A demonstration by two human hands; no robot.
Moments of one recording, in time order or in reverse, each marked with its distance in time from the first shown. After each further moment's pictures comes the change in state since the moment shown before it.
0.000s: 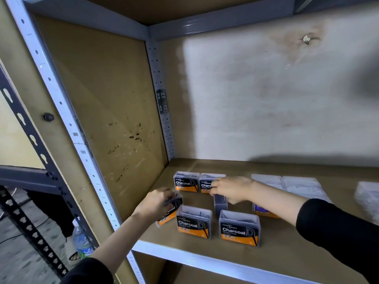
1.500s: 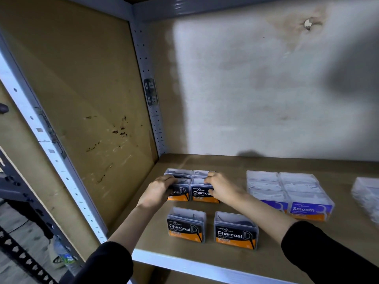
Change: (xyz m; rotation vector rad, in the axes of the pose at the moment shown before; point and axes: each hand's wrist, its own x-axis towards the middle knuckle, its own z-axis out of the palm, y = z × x) left_hand 0.054 -0.001 0.030 -0.210 0.123 0.101; right_hand 0.034 -0.001 0.039 0.440 0.341 0.436
